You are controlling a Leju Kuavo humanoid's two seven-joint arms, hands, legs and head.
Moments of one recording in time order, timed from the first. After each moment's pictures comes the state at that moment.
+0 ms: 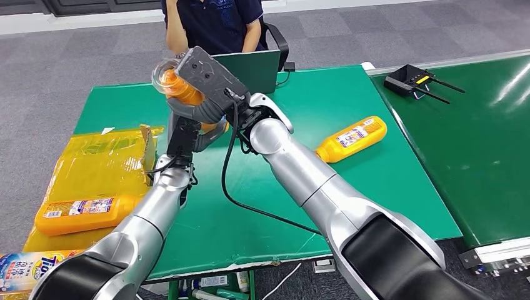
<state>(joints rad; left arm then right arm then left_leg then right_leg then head) -0.82 -0.21 -0.20 -0.46 -0.19 0.38 -0.70 -1.05 0.36 0.49 -0.77 -0.08 -0.11 -0.31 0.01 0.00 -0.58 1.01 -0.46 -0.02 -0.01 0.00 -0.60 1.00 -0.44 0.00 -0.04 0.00</state>
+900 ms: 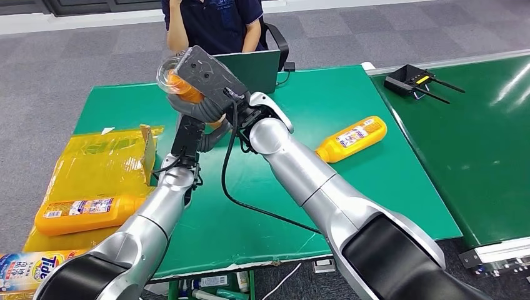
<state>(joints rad) -0.82 -0.23 -0.19 -0.45 -0.19 0.33 -0.70 -1.05 0.36 0.49 -0.78 -0.06 -0.11 -0.31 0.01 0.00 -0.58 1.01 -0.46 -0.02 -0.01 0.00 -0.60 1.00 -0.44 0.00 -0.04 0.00</state>
